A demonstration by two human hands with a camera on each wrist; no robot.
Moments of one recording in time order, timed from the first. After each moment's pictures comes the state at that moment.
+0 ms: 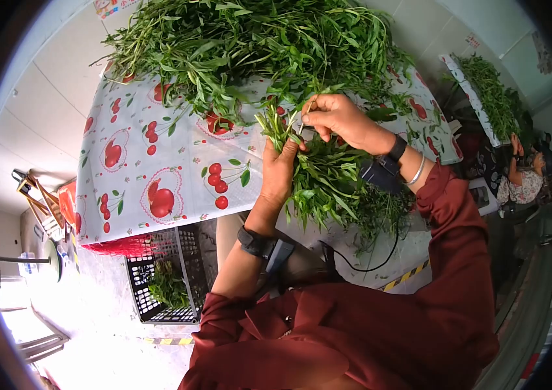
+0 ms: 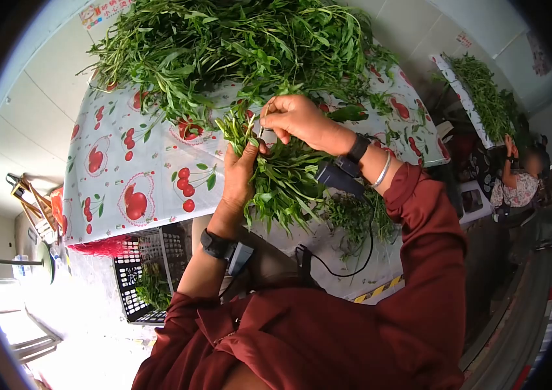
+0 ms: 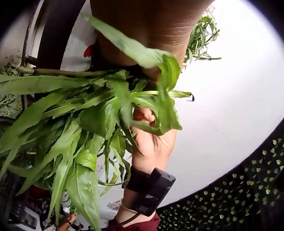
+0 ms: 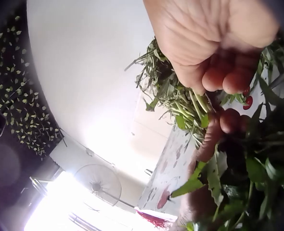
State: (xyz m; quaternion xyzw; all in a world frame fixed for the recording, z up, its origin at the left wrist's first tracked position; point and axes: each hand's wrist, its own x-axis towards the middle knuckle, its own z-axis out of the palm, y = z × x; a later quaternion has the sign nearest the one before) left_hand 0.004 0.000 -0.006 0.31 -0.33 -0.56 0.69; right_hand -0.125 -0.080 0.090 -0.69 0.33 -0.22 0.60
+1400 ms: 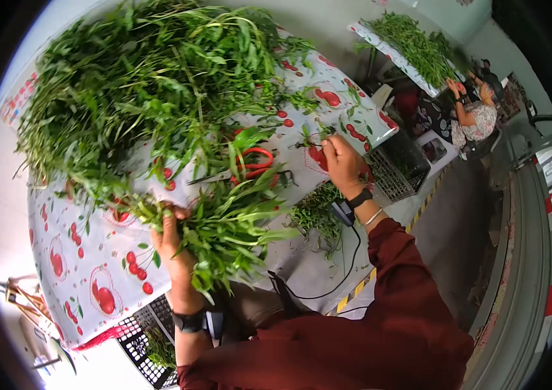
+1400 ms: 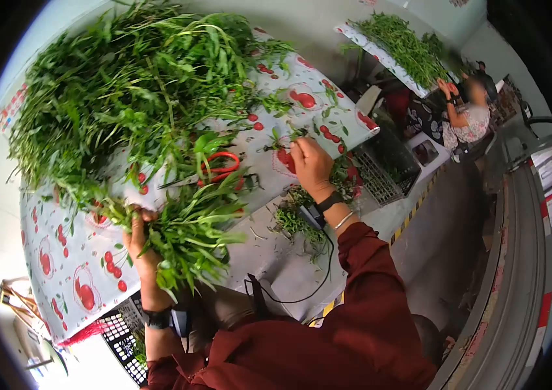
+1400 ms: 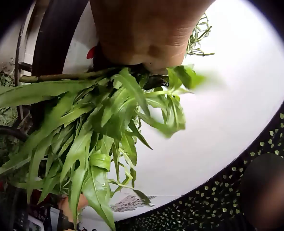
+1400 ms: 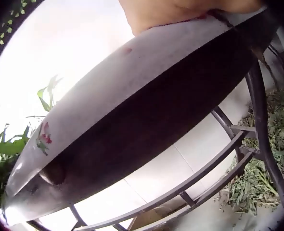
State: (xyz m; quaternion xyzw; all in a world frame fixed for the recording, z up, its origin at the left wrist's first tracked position) left_hand 0.007 0.005 -0.006 0.35 -0.32 -0.50 0.72; right_hand -0.331 -0.058 -0.006 -0.66 0.62 -0.43 -0.07
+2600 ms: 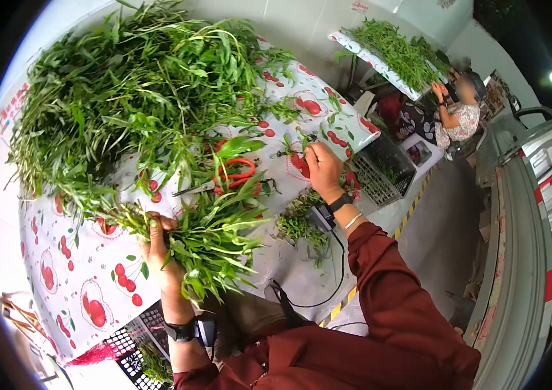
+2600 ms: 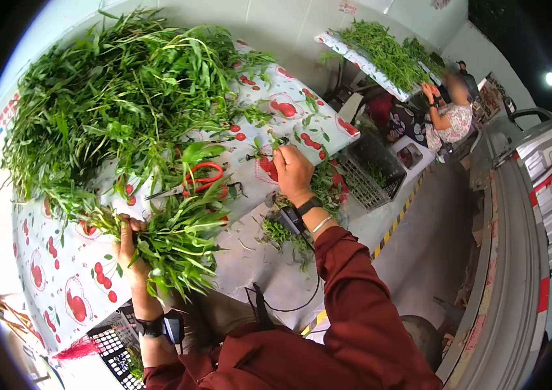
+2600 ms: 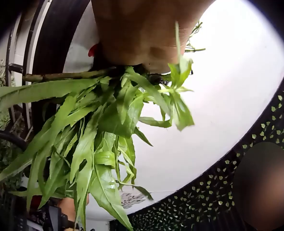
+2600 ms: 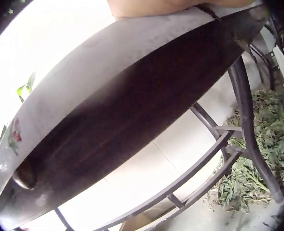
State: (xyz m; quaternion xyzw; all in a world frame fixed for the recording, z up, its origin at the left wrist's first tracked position) left_hand 0.006 0.001 -0.010 0.32 -0.32 -0.52 0.73; right_hand -0.331 -0.059 -0.011 -0.65 0.60 -0.46 -0.08
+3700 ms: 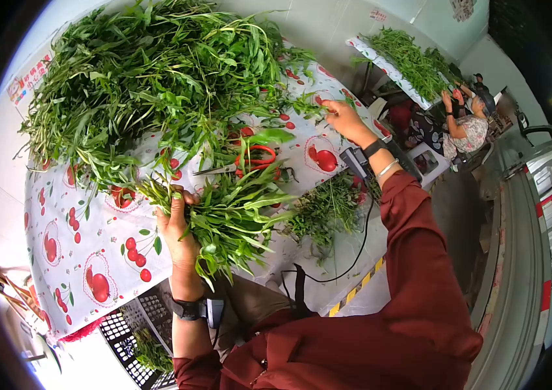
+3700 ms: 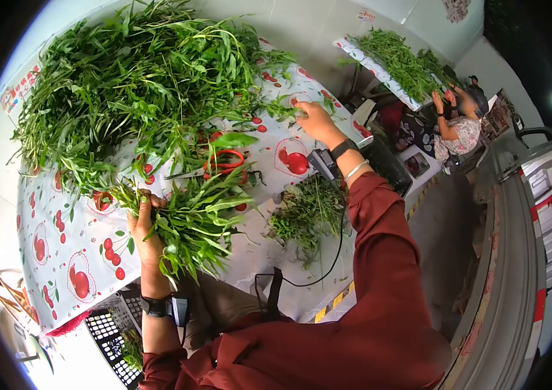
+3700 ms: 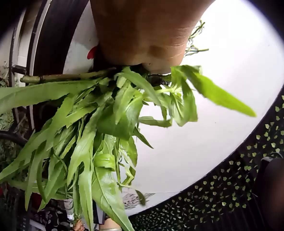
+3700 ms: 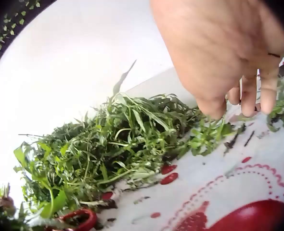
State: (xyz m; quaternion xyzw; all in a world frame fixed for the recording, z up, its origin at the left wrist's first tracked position) left_hand 0.005 0.005 -0.002 0.30 -0.32 -0.53 0.72; right_hand -0.382 -0.149 0.034 -0.74 0.61 -0.28 0.05
